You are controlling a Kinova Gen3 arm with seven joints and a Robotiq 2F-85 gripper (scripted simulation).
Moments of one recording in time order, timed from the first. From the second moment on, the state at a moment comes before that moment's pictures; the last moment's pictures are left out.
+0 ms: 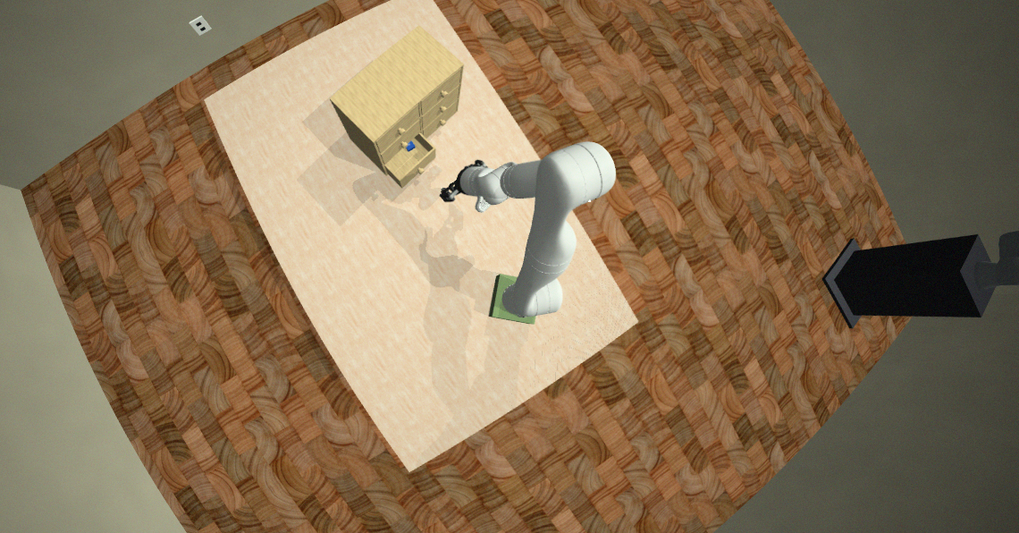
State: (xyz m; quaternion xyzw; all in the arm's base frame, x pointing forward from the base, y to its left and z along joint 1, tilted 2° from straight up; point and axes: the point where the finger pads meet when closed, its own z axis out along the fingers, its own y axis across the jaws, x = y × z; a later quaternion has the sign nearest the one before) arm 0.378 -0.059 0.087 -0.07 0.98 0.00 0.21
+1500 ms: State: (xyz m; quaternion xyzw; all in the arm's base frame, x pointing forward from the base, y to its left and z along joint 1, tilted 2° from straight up) arm 0.378 -0.061 0.098 -0.07 0.99 0.00 0.15
